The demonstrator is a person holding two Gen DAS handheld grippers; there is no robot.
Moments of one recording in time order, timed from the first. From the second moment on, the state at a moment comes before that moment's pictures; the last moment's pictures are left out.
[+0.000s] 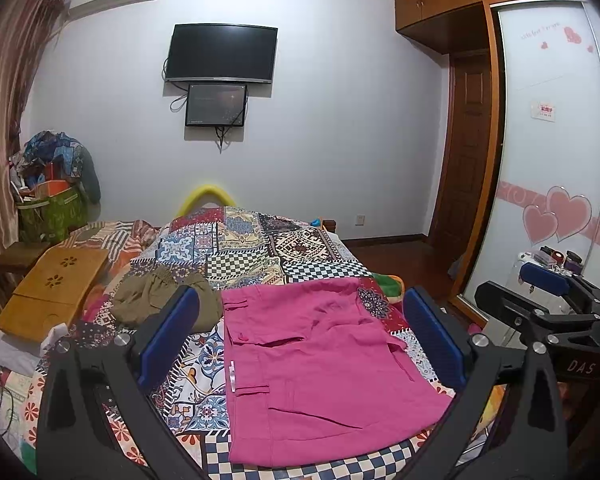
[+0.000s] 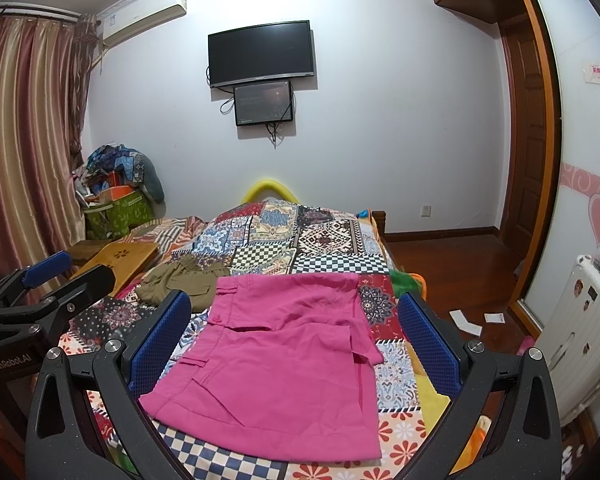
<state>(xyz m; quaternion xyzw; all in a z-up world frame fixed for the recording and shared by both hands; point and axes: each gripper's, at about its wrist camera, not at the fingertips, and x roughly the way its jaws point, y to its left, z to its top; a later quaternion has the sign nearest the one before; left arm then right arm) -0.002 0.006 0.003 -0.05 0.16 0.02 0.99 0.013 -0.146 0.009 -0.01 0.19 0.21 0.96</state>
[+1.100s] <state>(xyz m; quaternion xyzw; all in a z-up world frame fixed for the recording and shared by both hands) 0.115 0.065 -0.064 -0.04 0.28 0.04 0.96 0.109 -0.178 -0.061 -0.02 0.30 0.16 0.94</state>
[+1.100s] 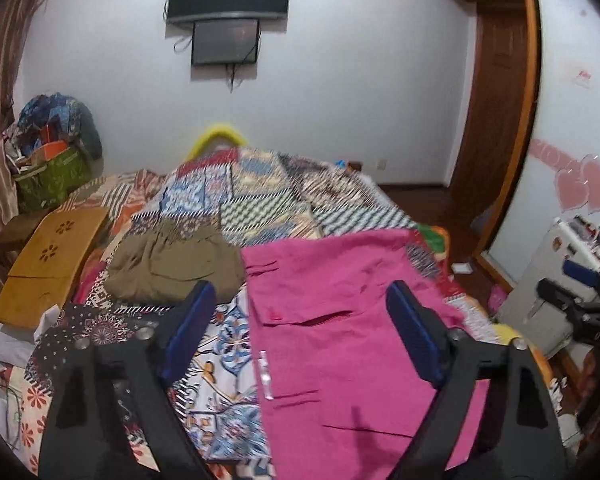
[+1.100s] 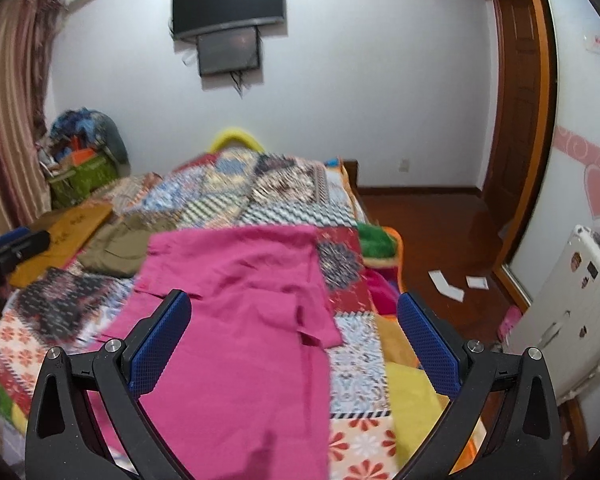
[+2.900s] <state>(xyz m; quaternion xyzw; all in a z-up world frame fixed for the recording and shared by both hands) 0.213 0.092 -0.164 0.00 0.43 0.02 0.90 0.189 -0.194 -0.125 0.01 0.46 0.24 0.85</state>
